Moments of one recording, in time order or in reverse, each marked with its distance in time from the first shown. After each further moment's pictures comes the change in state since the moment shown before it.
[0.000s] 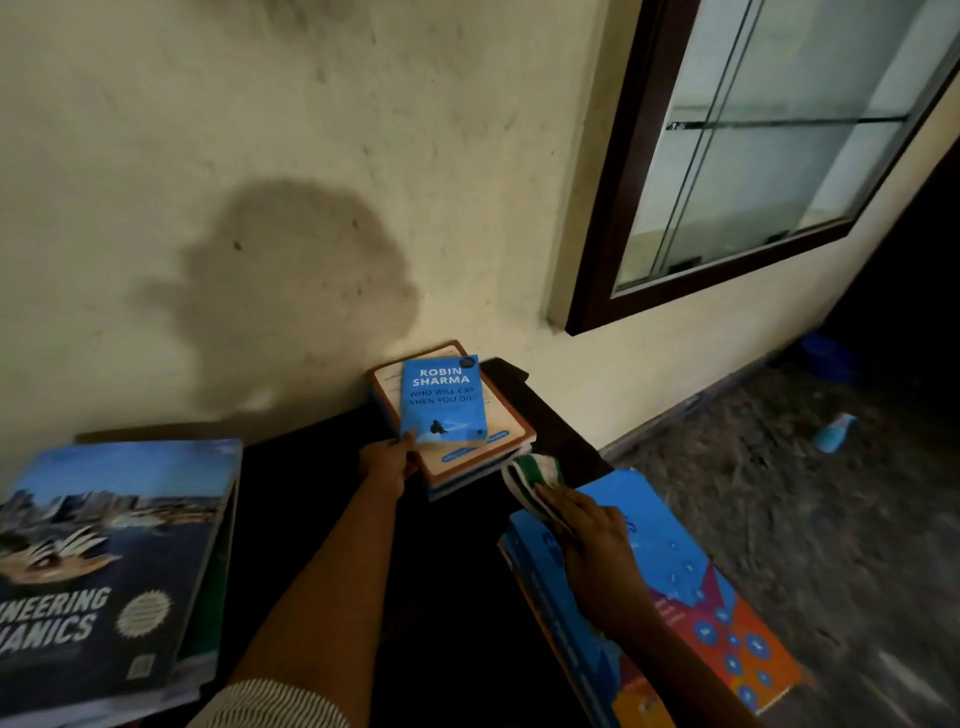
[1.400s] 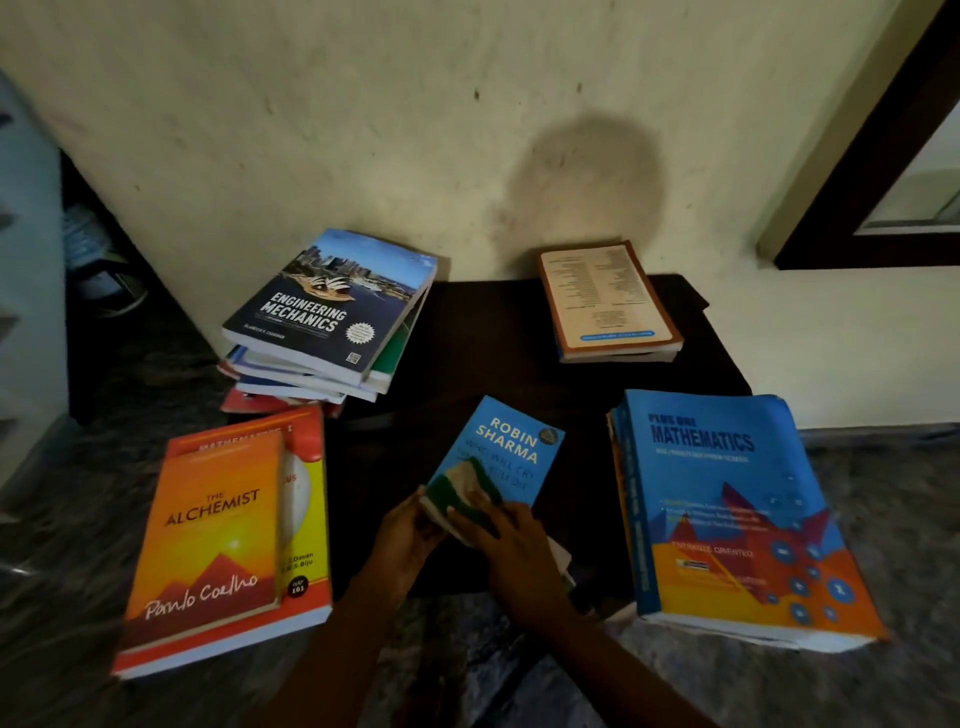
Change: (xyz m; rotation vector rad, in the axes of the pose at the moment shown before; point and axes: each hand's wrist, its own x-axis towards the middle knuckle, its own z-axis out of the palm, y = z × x) left_hand -0.241 -0.176 -0.163 -0.570 0.146 -0.059; right_hand -0.146 -0.052 0.080 0.015 -0.634 -0.596
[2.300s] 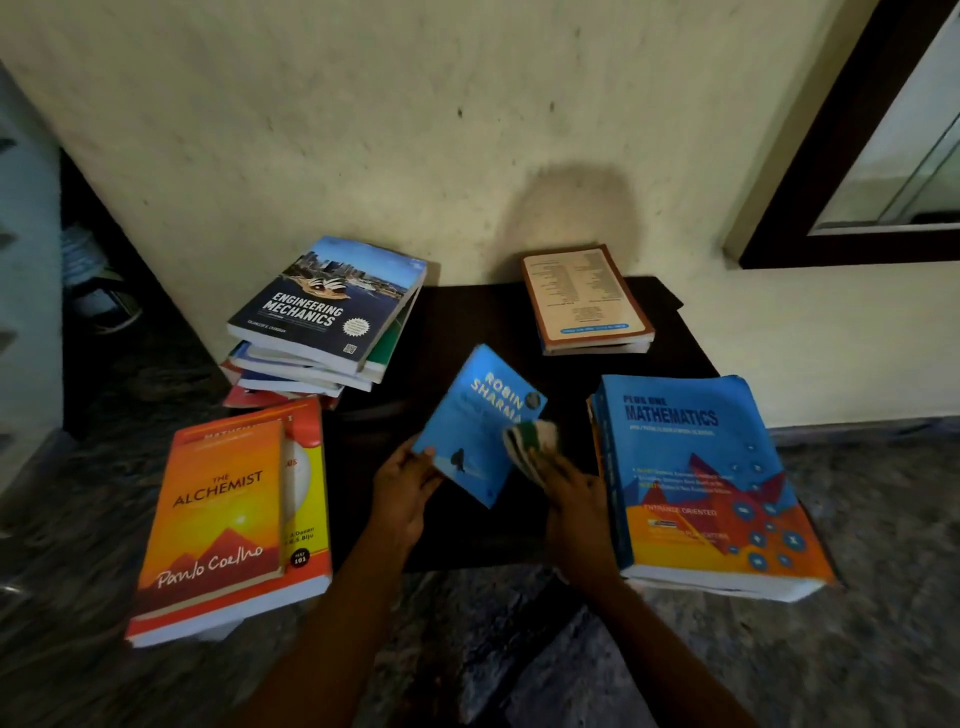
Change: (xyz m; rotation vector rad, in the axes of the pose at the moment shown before) left_hand -0.021 0.009 0.026 0.078 -0.034 0.313; right_hand -0.031 0.030 -0.035 0.166 0.400 0.307
